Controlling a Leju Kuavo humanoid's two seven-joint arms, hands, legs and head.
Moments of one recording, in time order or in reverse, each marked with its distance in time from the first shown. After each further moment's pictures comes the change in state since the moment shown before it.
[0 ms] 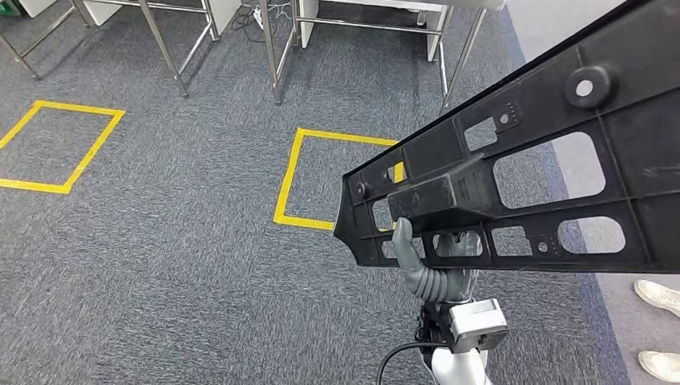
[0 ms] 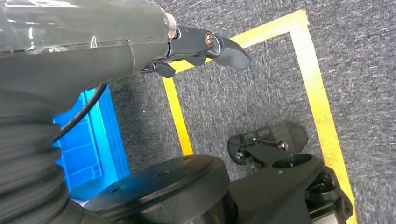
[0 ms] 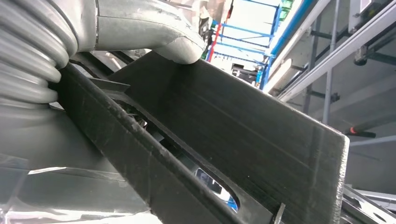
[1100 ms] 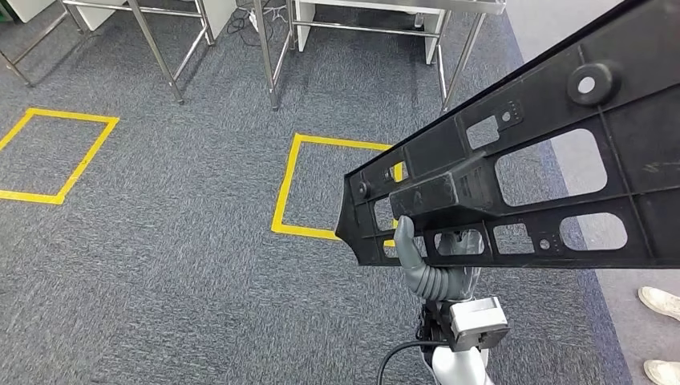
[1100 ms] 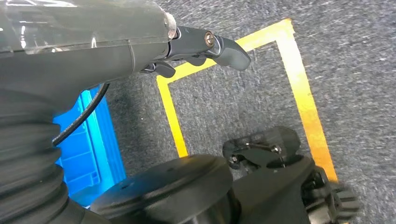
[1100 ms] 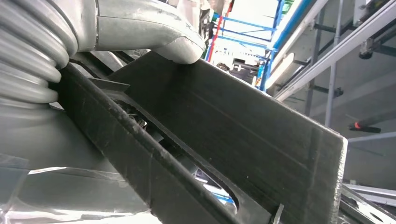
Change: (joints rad) left arm 0.008 -0.003 -0.003 0.000 -0.019 0.009 0.018; right arm -0.005 0.001 0.000 0.003 0.006 -0.010 0.003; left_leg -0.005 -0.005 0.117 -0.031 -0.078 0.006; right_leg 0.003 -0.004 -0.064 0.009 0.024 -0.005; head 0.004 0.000
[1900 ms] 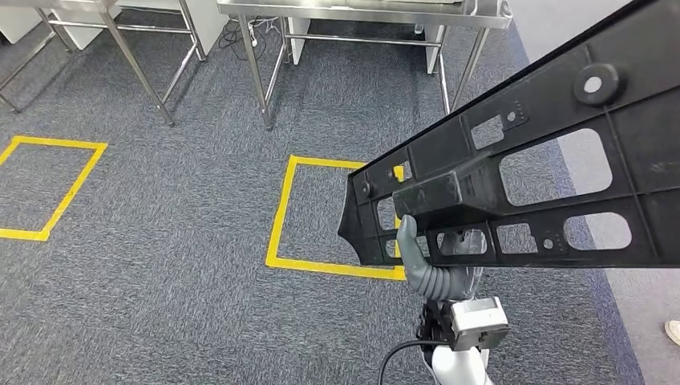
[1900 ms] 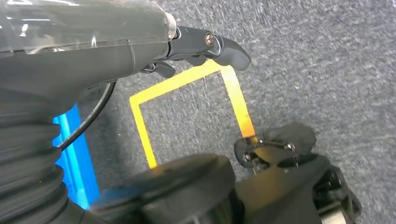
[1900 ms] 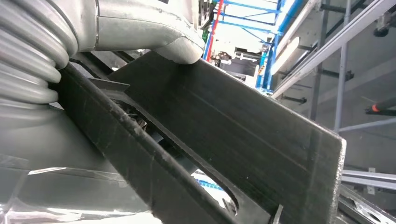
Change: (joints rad) left arm -0.008 0.001 -0.012 0.001 -0.010 0.007 0.008; right arm -0.004 0.005 -0.002 0.005 0.005 -0.017 -0.004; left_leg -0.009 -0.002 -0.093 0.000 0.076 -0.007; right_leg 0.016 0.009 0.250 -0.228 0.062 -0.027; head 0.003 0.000
